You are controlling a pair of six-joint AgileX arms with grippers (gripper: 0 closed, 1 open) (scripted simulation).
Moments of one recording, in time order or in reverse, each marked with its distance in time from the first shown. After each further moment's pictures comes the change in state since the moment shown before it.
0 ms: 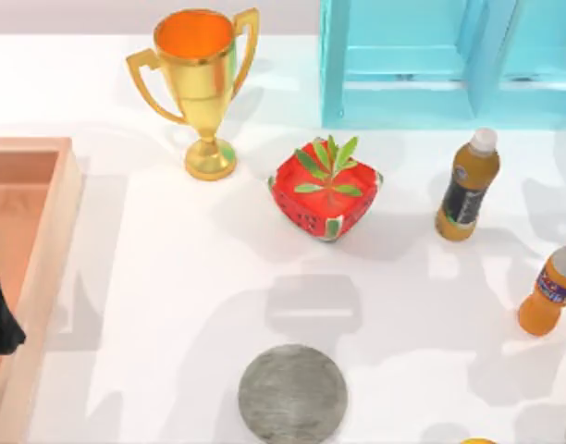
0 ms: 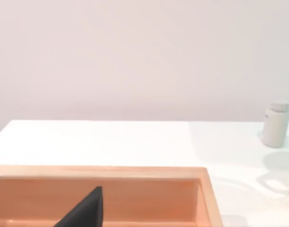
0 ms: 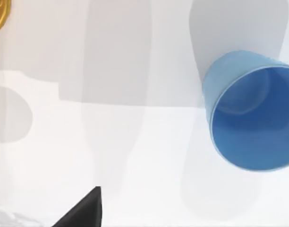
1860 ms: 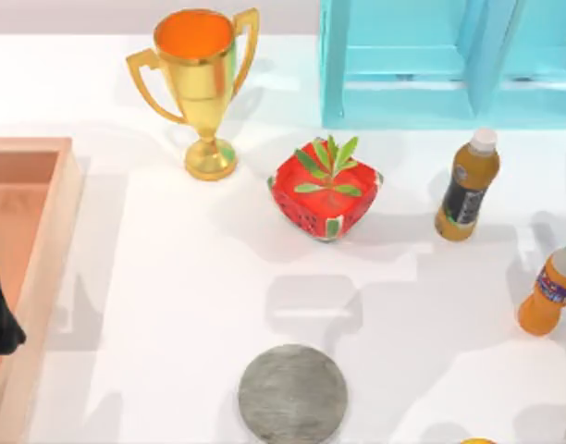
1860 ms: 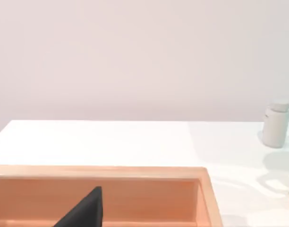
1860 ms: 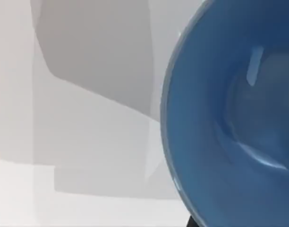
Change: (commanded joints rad) left arm 0.000 0.000 0.000 0.000 0.000 0.000; right arm 0.003 0.105 -0.277 0.382 0.000 0.005
